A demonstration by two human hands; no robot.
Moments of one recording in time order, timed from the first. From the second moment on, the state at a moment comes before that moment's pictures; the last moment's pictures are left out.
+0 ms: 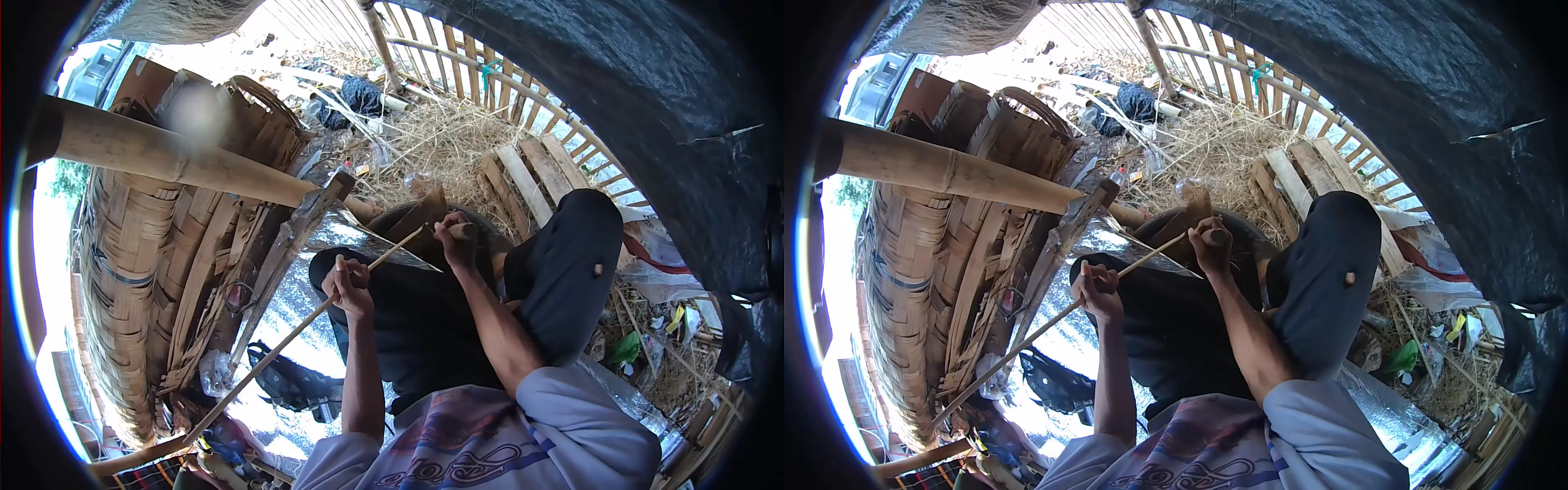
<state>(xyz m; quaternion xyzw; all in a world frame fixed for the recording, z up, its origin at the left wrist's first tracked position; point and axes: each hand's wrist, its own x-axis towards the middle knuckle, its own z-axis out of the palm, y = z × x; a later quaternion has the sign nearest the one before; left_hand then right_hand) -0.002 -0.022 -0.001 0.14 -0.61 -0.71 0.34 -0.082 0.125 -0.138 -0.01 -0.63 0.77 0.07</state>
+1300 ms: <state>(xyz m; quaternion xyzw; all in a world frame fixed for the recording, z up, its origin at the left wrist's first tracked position) -0.016 -0.012 -0.002 0.16 -0.59 -0.69 0.39 -0.082 0.127 -0.115 -0.04 -0.65 0.76 0.08</state>
